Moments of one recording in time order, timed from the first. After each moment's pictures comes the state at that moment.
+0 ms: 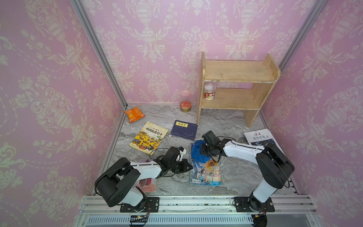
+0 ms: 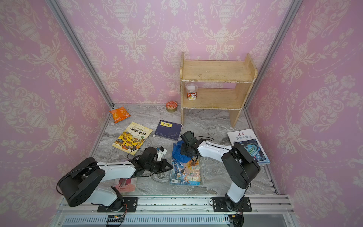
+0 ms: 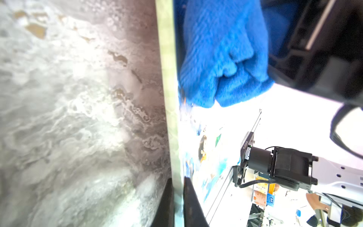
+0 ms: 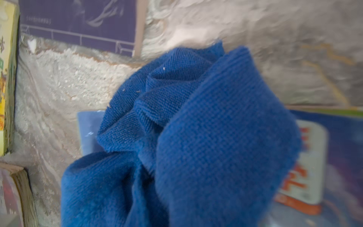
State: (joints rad) left arm -0.71 1.45 0.45 0.22 0.53 -0.89; right arm 0.63 1.69 0.94 -0.33 0.01 0.79
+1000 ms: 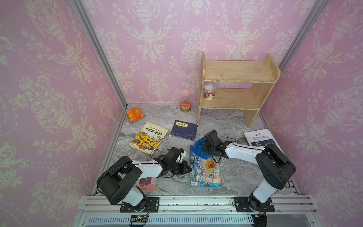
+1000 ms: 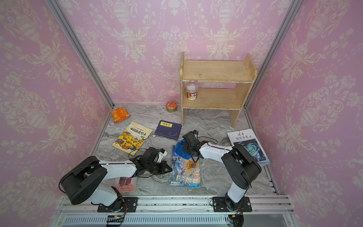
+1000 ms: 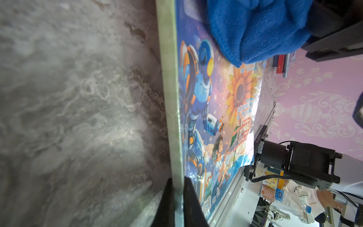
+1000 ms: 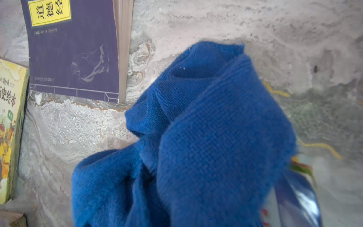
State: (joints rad) left arm -0.71 1.50 0.44 0.19 0.54 -0.88; right arm 0.68 1.74 0.94 -0.21 0.14 0.89
